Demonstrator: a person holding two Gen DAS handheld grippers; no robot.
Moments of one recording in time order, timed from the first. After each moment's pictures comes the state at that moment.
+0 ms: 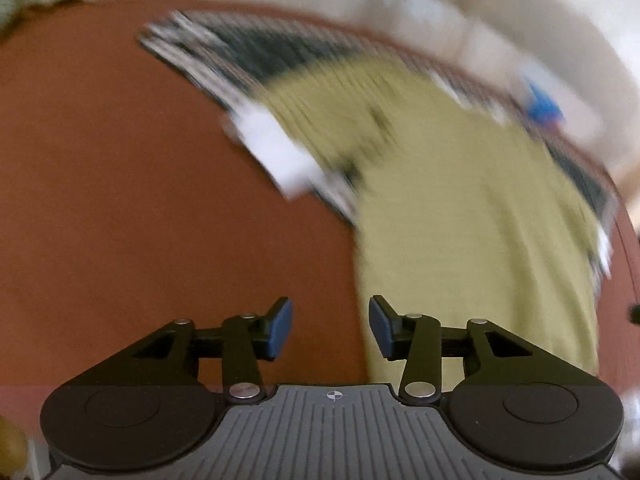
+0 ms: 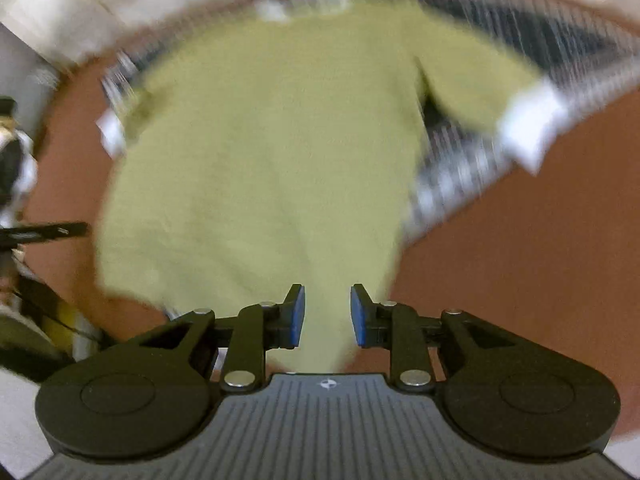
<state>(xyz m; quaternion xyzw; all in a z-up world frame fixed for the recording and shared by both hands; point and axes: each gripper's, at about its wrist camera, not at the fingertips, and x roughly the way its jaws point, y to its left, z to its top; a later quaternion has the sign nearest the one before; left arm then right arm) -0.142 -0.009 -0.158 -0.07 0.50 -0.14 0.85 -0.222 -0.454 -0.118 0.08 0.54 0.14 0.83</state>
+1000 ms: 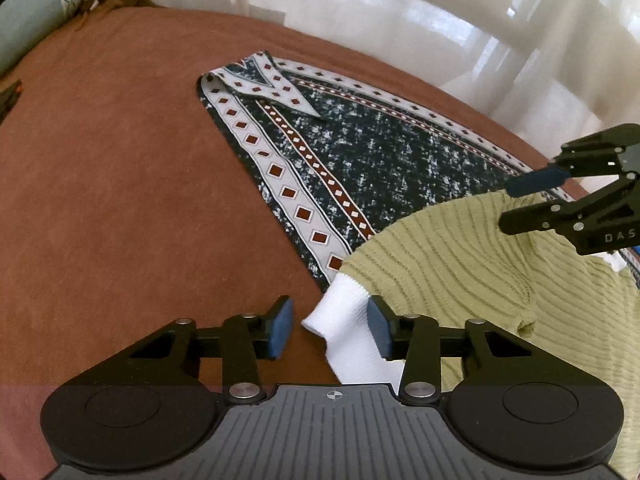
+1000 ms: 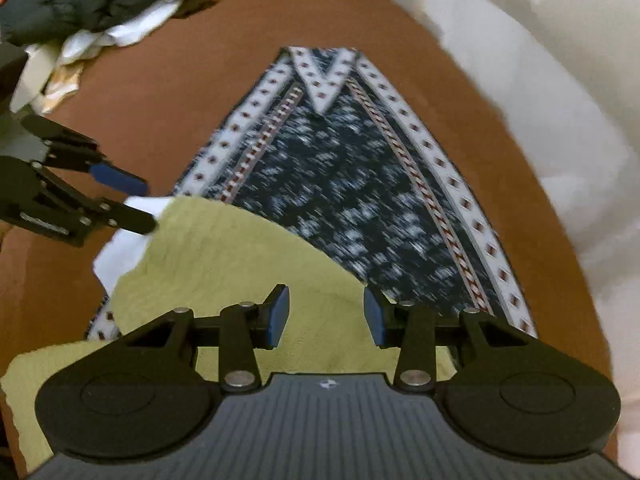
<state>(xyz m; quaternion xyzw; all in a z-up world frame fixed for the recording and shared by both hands) 0.000 0.001 -0.188 -0.12 0.48 -0.02 0.87 0.110 -0.160 -0.162 -0.27 0.43 0.51 0.69</state>
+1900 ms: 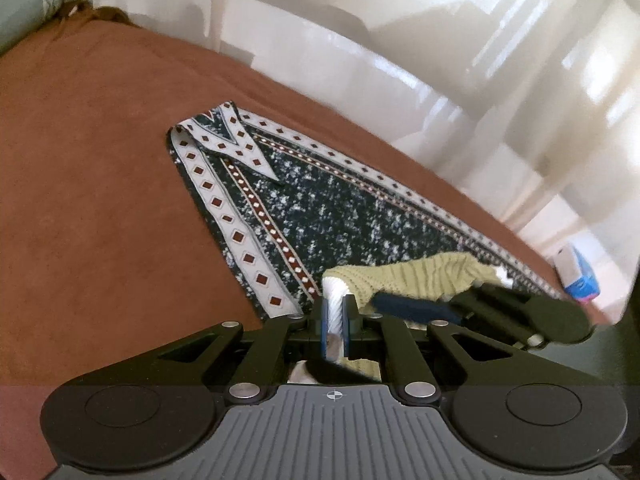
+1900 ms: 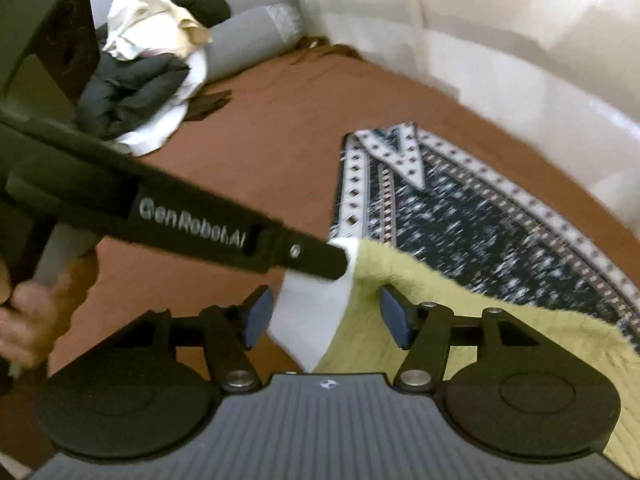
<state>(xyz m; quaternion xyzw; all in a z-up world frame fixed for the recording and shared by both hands) 0.008 0.025 -0.146 -0.19 0.44 -0.08 0.87 -0.004 -0.103 -0.155 -0.15 0.36 0.46 0.80</state>
